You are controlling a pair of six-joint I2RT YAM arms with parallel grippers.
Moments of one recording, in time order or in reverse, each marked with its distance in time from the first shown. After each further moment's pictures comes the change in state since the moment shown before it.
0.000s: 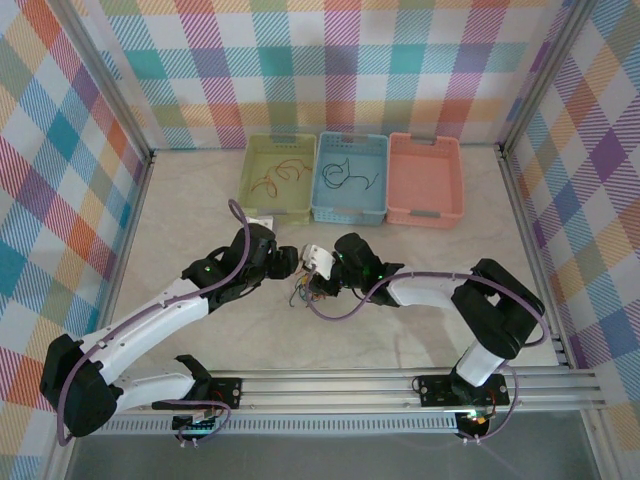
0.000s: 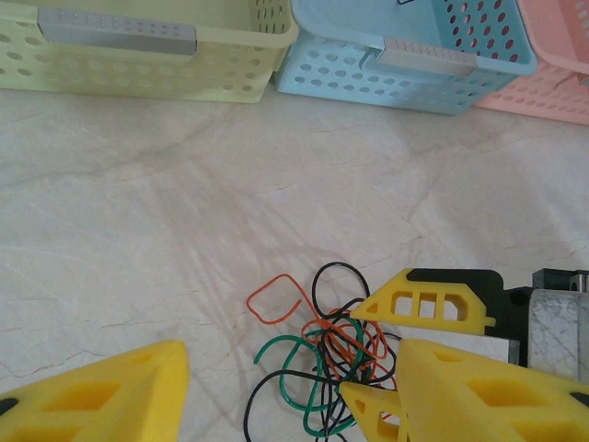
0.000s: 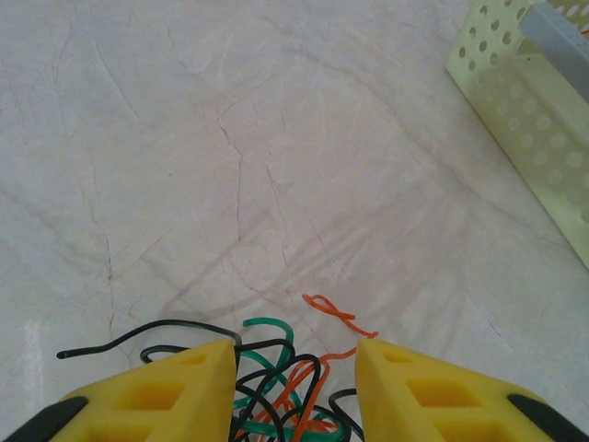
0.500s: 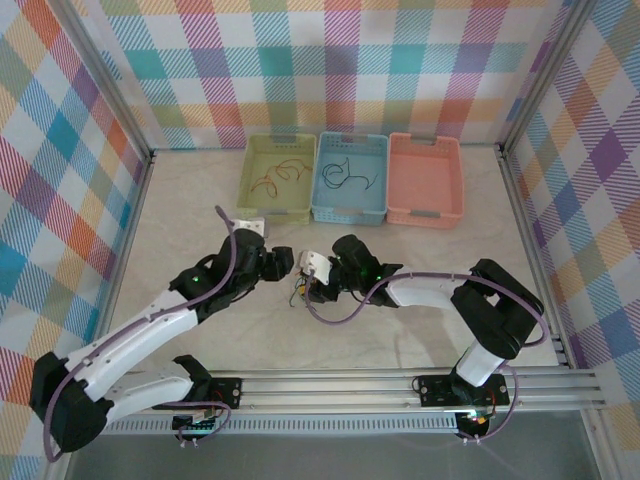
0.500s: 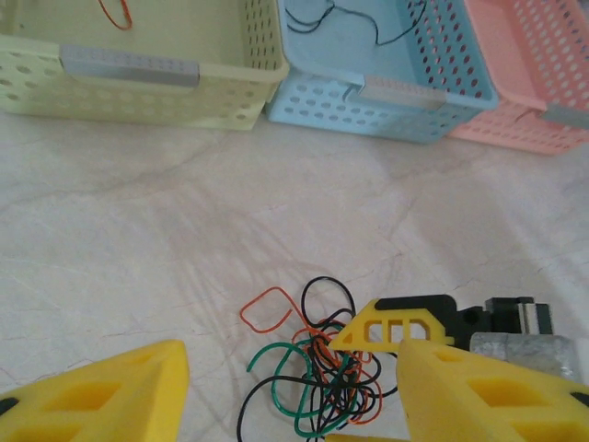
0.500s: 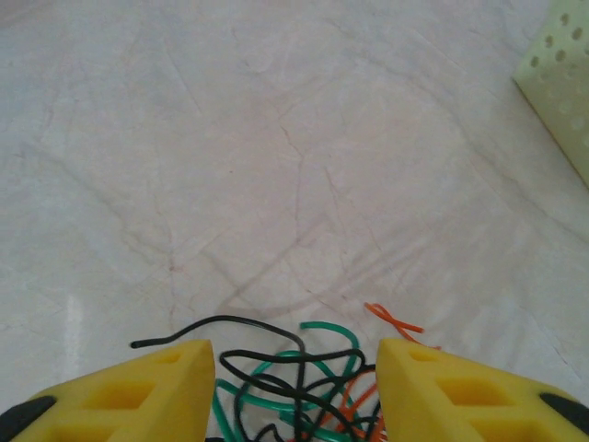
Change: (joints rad) left arm 0.000 -0.128 -0.056 0.032 -0.021 -0.005; right arm 0.015 0.000 0.002 -0.026 -0.087 -0.031
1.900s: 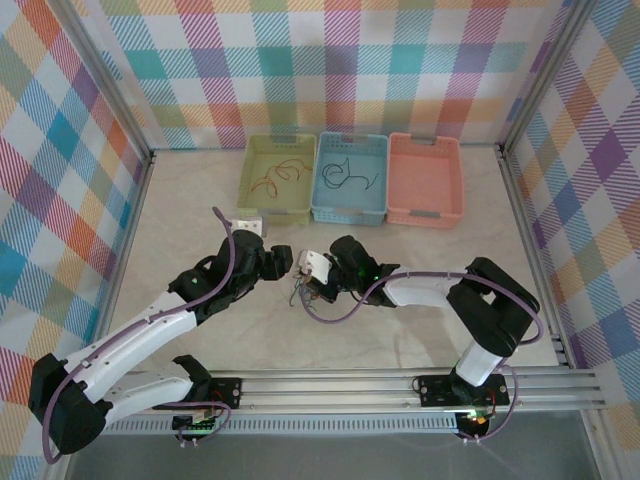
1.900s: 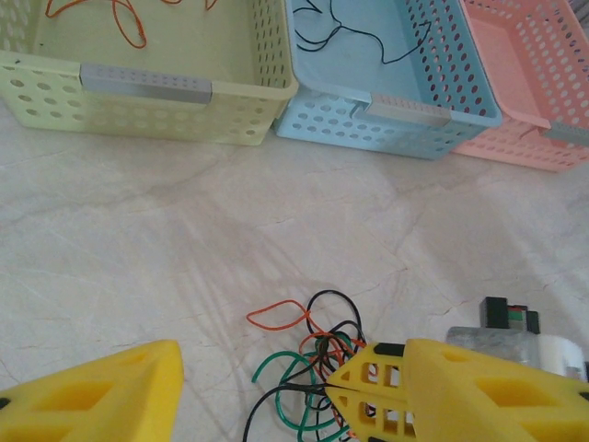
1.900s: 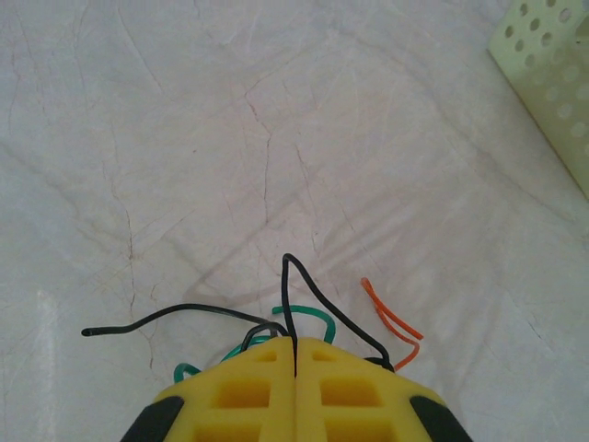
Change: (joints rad) left arm 0.000 0.014 -0.006 0.022 -0.021 0.000; right arm -0.008 0.011 -0.002 0.006 0.079 0.012
